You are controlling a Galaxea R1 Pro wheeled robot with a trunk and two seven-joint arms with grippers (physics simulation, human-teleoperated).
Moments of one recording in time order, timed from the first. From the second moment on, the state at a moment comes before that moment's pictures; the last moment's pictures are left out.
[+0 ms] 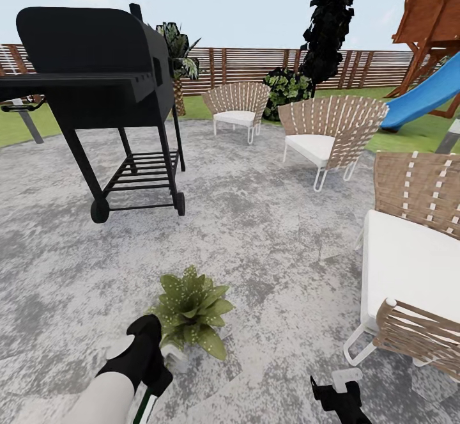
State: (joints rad) left arm -0.60 -0.14 0.26 -0.69 -1.46 0.87 -1.15; right arm -0.46 -0.09 -0.11 -0.11 0.22 -0.46 -0.02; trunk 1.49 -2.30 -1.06
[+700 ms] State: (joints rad) left arm -0.60 -0.14 0.25 -0.68 -1.25 0.83 -0.95; right arm -0.46 -0.09 -0.11 -0.11 0.22 -0.46 -0.02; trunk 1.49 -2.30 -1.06
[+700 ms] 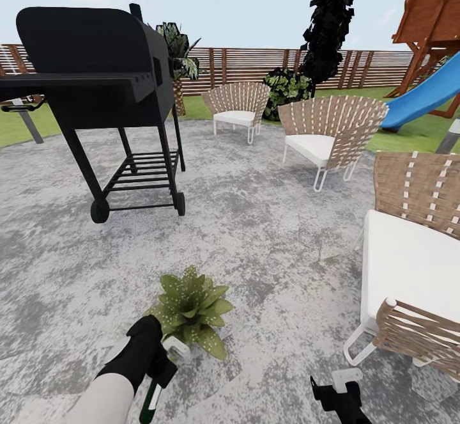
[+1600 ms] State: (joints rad) left arm -0.60 -0.14 0.23 -0.60 -1.24 0.84 -0.96; right arm -0.46 -0.09 -0.11 -0.11 0.22 -0.46 -0.02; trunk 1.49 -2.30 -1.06
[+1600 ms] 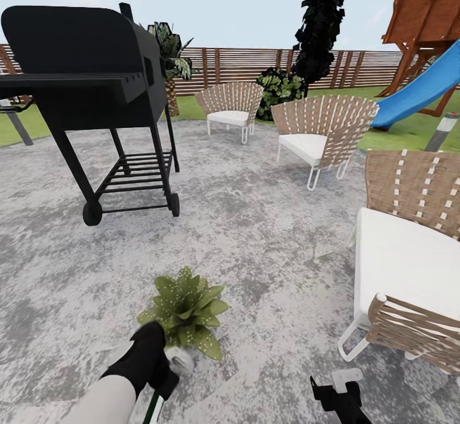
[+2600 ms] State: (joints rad) left arm -0.71 -0.08 0.22 -0.62 -1.24 0.93 -1.04; right arm -0.46 -0.09 -0.11 -0.11 0.22 -0.46 -0.02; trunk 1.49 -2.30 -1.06
